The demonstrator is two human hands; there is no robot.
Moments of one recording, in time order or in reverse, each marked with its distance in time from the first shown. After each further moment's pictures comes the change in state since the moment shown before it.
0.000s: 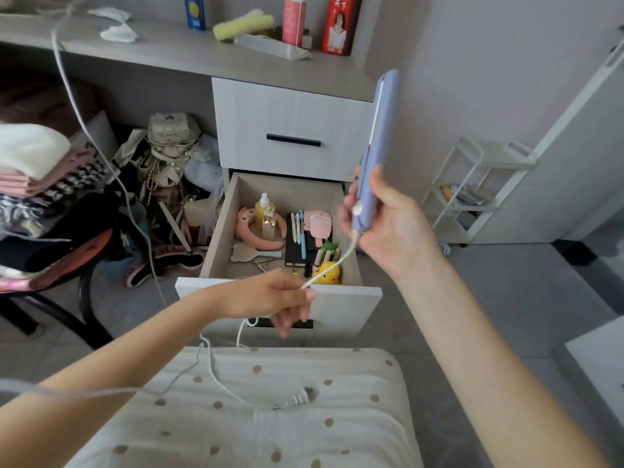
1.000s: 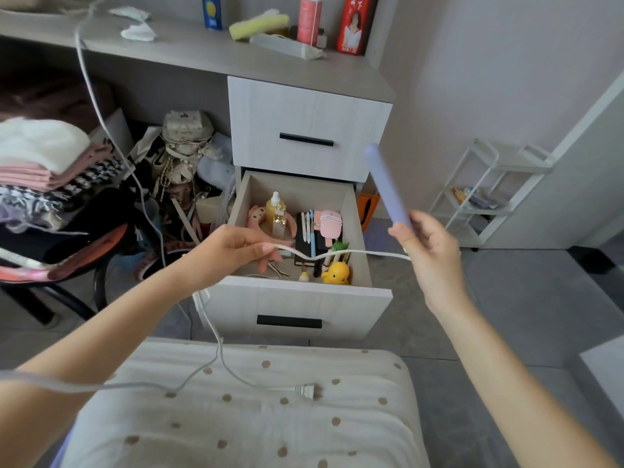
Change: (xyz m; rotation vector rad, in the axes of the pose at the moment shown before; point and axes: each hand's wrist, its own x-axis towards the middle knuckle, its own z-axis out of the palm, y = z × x) left_hand -0.037 0.000 -0.042 0.074 0.525 0.106; right_hand -0.004 0.016 -0.080 -0.946 0.142 -0.535
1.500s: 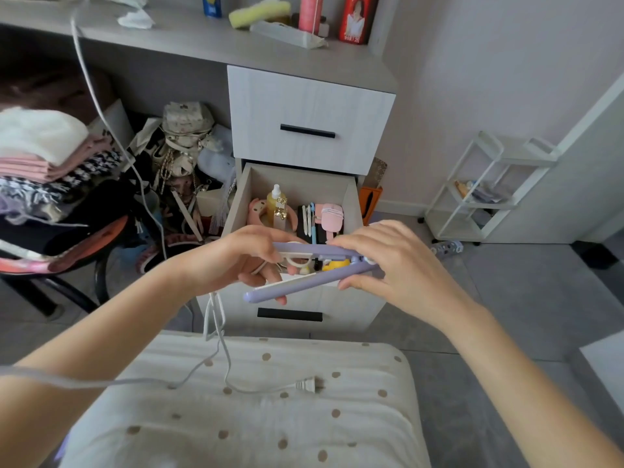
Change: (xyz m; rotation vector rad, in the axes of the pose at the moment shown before) left_hand 0.001 0.011 0.008 -0.421 -0.446 -0.077; right_hand -0.010 -0.024 0.012 -0.702 -0.524 -0.774
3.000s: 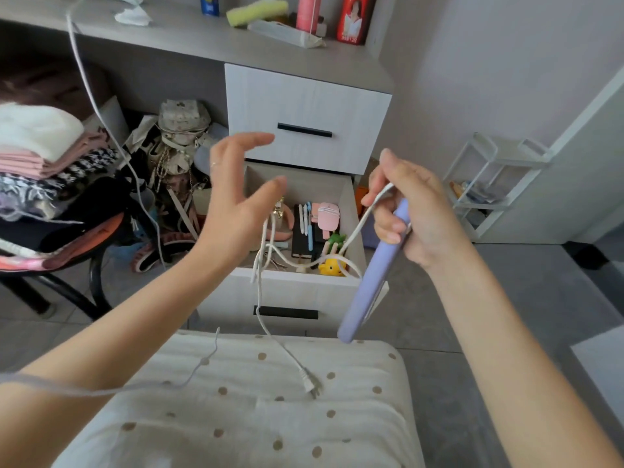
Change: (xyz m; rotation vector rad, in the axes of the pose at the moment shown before) left_hand 0.004 0.038 0.027 0.337 0.944 0.462; right_hand 0.044 -0.012 -0.041 1.438 0.318 0.584
